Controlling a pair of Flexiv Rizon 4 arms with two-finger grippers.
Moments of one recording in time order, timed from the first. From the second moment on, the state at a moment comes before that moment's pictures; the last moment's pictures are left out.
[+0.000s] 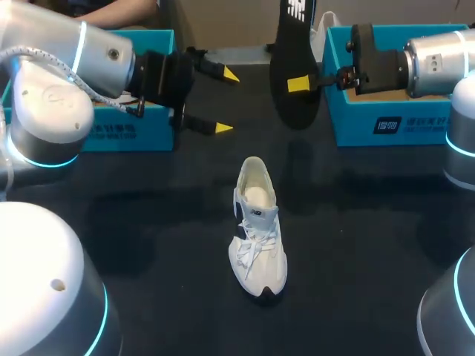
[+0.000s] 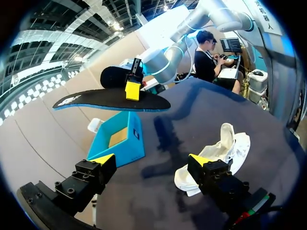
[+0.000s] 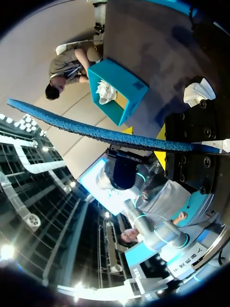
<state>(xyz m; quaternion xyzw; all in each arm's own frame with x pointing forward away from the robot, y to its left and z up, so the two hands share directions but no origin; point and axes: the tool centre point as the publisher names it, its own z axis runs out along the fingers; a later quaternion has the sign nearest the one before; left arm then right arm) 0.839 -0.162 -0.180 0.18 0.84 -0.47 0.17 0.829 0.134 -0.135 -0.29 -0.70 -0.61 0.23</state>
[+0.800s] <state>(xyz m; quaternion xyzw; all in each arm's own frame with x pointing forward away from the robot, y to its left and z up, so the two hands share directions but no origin) 0.830 -0.154 -0.197 0.17 0.86 -0.46 0.12 0.829 0.134 -0.136 -0.28 -0.71 -0.61 0.22</state>
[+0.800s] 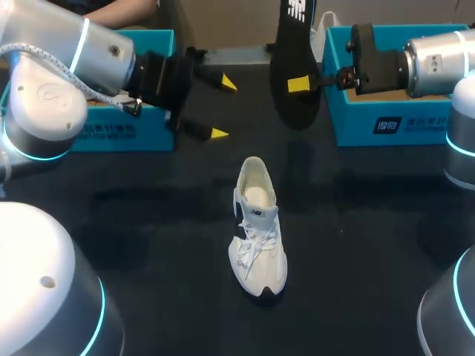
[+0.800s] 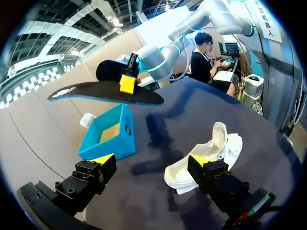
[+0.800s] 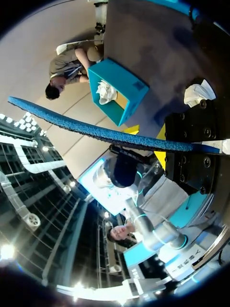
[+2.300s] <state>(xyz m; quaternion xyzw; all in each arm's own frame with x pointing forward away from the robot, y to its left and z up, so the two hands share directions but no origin) 0.761 -0.143 -0.338 0.12 0.92 -0.38 0.01 0.832 0.170 -0.236 -0.17 -0.73 -0.64 0.16</state>
